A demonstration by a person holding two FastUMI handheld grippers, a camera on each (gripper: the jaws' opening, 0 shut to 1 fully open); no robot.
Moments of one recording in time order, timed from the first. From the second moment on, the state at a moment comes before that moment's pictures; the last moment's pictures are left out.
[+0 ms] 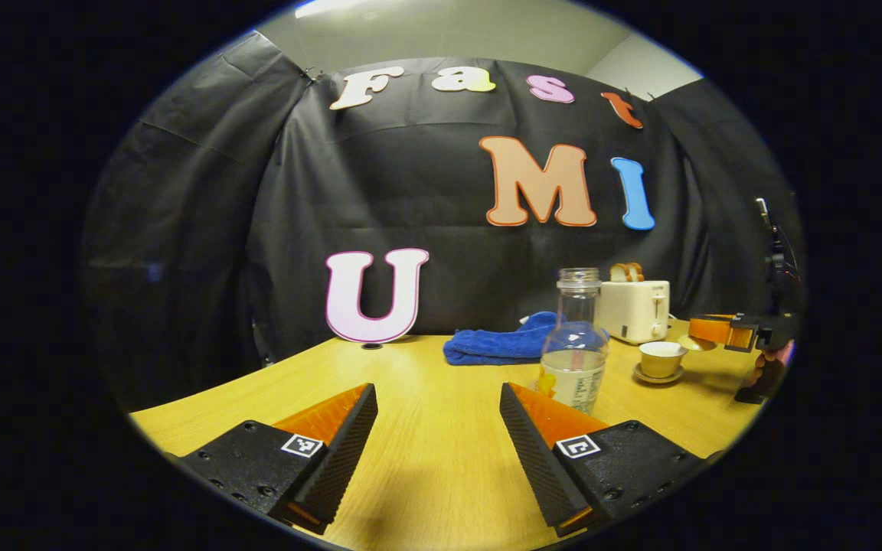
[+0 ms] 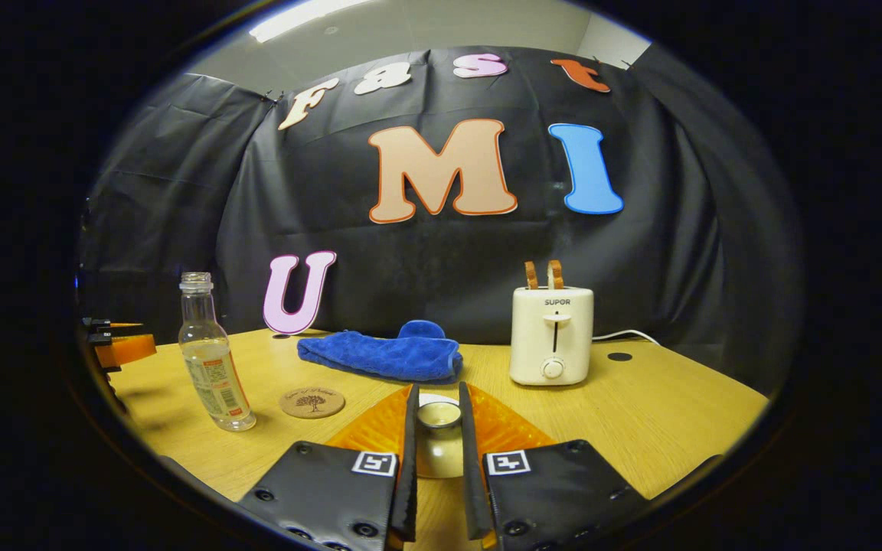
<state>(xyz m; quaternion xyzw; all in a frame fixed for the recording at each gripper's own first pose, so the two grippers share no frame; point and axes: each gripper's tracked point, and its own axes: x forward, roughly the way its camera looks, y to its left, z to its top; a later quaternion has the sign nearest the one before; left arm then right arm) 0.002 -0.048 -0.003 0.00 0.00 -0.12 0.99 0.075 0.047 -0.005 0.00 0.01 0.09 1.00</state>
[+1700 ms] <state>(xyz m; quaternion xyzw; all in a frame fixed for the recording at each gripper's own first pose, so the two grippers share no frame) 0.051 -0.182 -0.034 0.02 0.09 -0.25 0.96 0.015 -0.025 -0.001 0.00 0.00 -0.02 1.00</state>
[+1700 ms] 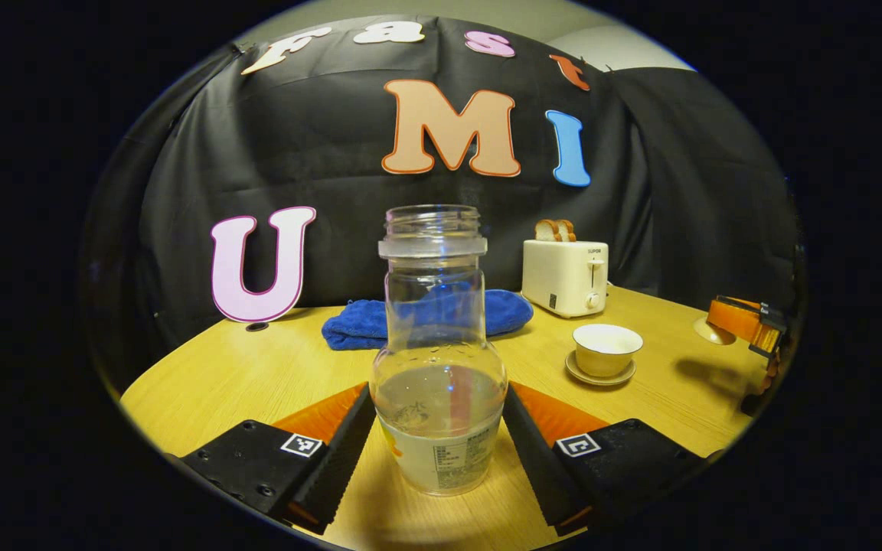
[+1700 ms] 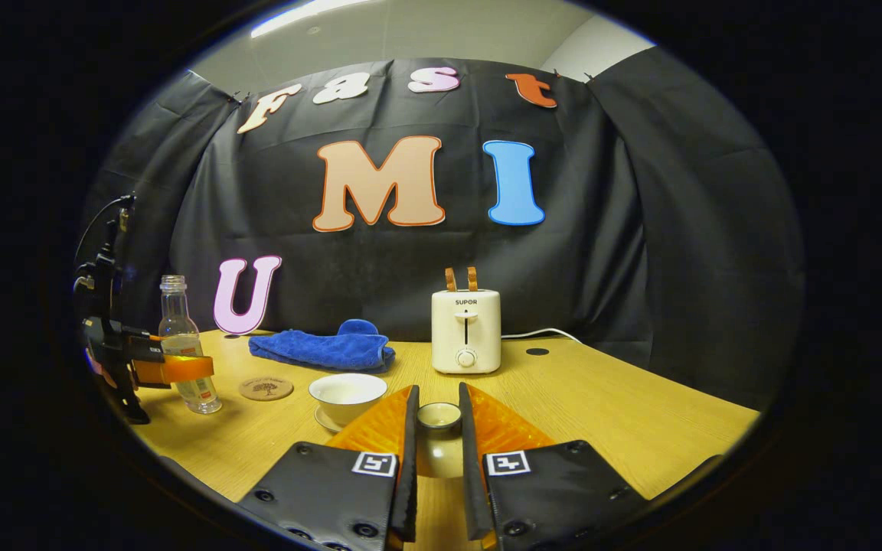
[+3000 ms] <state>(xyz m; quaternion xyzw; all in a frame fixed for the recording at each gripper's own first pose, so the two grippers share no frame) 0.079 -0.202 -0.004 0.40 0.06 -0.18 0.90 0.016 -0.039 0.000 0.00 0.00 -0.03 1.00</state>
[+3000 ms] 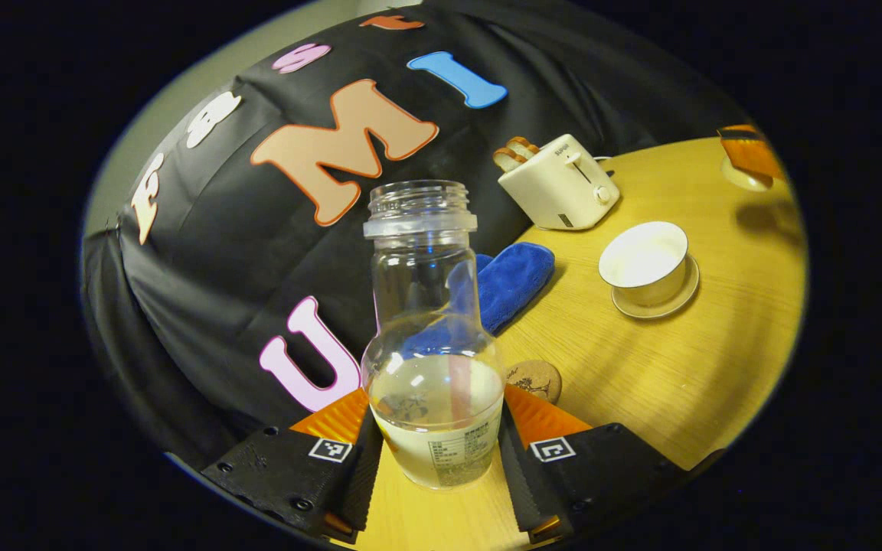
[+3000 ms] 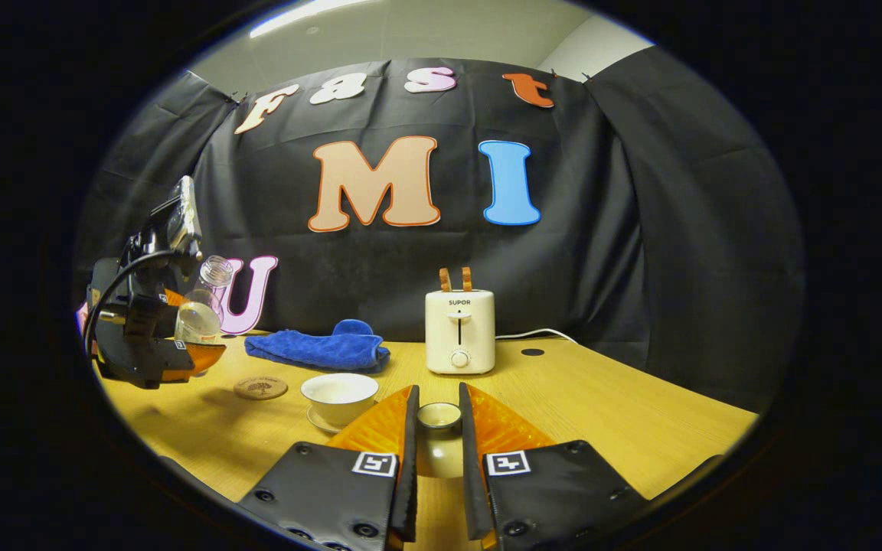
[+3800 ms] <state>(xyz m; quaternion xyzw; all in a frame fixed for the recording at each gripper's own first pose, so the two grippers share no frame) 0.099 -0.245 -0.019 0.64 0.03 -0.21 0.74 0.016 -0.050 0.000 0.00 0.00 -0.04 1.00</state>
